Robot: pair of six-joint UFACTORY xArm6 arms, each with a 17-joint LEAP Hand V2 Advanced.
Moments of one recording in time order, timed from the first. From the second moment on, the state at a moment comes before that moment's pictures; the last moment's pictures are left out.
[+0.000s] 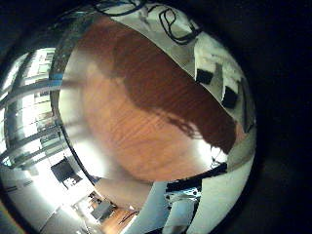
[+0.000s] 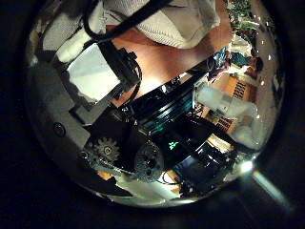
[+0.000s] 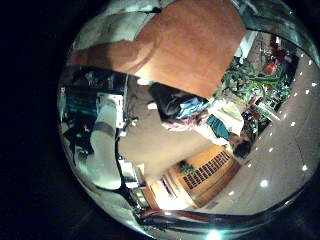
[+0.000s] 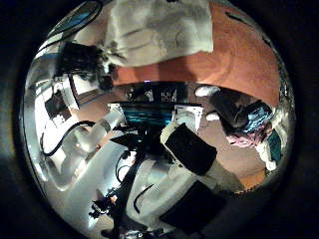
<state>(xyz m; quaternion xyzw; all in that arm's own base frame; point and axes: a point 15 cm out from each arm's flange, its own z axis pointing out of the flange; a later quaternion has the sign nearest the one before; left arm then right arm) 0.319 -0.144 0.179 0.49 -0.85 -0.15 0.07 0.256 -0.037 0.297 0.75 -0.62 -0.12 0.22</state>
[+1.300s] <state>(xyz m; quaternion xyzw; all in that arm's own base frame) 0.354 -0.143 0.257 0.50 -0.83 -0.15 0.19 0.311 -0.044 0.157 0.74 -0.62 -0.07 0.25</state>
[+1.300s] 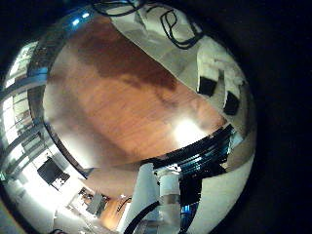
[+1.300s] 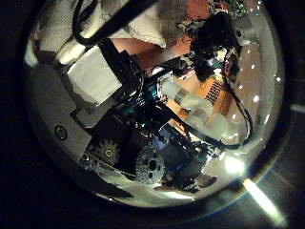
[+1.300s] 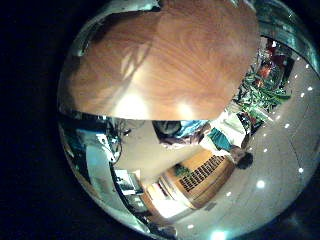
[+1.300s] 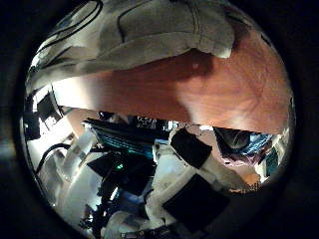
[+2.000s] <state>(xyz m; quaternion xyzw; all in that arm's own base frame) 0.366 -0.108 0.281 0.52 -0.81 -0.12 0.22 0.363 -0.042 0.183 0.75 -0.64 0.05 0.19</state>
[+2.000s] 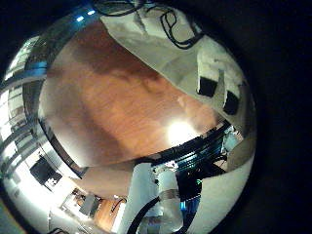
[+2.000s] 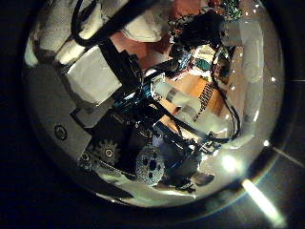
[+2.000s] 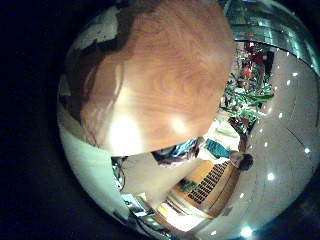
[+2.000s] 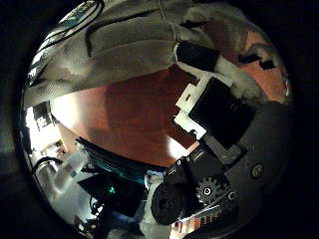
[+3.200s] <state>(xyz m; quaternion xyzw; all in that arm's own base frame) 0.353 -0.090 0.290 0.53 -0.80 -0.10 0.25 0.338 0.008 0.170 0.79 -0.58 -0.02 0.19</state>
